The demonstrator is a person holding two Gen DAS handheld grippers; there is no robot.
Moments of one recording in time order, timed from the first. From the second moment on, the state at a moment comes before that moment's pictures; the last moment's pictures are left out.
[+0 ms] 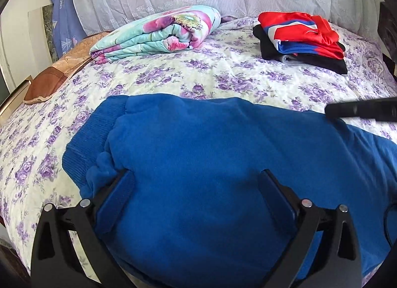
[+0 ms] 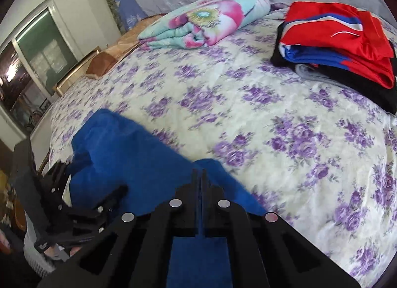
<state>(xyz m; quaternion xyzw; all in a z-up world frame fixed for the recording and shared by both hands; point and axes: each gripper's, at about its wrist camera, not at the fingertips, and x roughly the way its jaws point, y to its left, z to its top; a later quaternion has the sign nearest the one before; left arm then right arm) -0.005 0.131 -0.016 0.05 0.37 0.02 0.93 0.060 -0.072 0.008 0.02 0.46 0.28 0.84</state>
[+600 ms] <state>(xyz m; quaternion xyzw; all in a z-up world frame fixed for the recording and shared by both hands) -0.003 0.131 -0.018 0.05 0.38 0.02 0.92 0.060 -0.080 -0.029 0.05 0.50 0.23 0.83</state>
